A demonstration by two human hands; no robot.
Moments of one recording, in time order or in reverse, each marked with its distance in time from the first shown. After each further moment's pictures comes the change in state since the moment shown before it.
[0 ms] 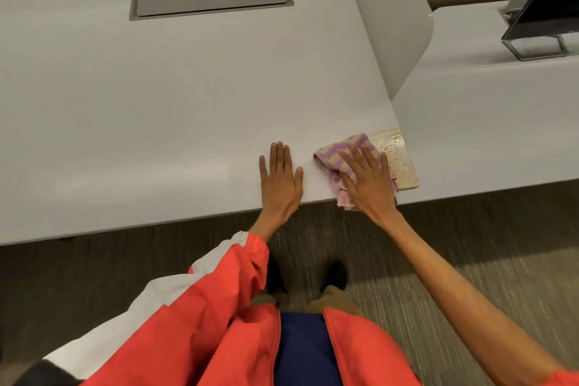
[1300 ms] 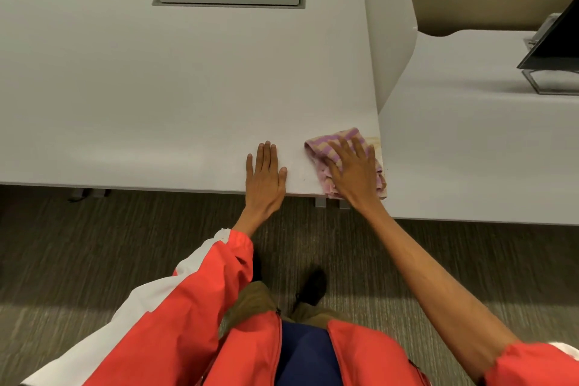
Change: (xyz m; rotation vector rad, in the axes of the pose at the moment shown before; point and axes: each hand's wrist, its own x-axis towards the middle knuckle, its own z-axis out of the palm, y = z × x) left_hand -0.018 0.044 0.018 0.010 0.057 -0.124; right_hand 0.029 0.048 -0.016 0.096 -0.012 -0.079
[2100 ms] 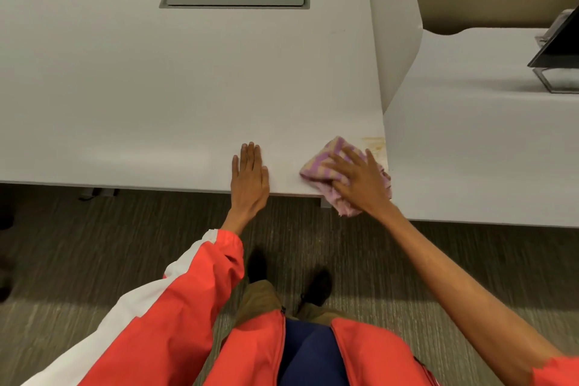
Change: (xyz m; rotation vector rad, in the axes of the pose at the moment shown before) left_hand -0.004 -0.034 -0.013 0.006 0.033 -0.068; right_hand -0.012 0.018 -0.009 0.054 -0.098 -0.280
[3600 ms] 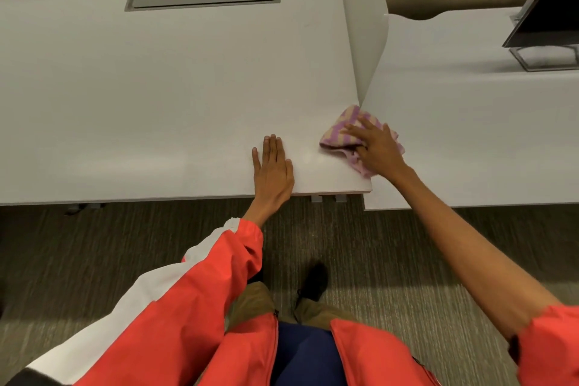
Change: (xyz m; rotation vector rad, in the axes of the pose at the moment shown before) left_hand 0.021 0.093 0.019 -0.025 -0.088 0.080; right_hand 0.019 0.087 -0.040 0.086 -0.007 0.179
